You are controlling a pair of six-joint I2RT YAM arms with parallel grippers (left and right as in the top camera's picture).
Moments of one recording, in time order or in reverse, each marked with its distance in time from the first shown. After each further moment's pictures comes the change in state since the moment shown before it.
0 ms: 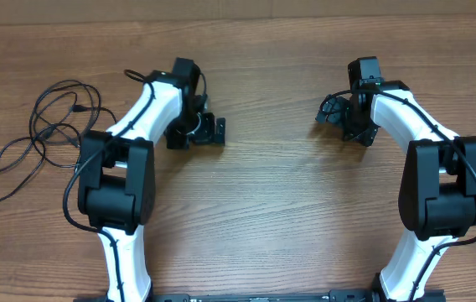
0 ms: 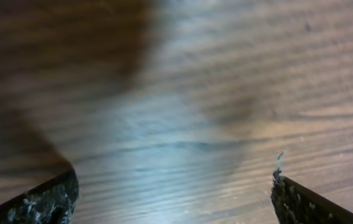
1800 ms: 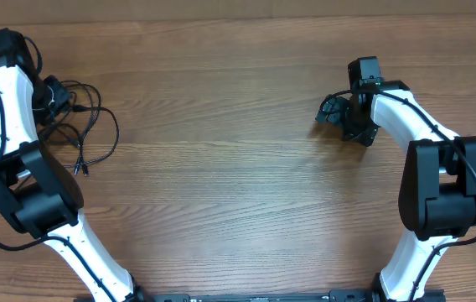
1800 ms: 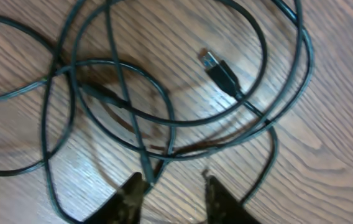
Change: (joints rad) left arm 0.648 0.057 0.428 -0.155 -0.289 -0.157; right arm 0.000 0.000 0.000 0.000 0.000 0.000
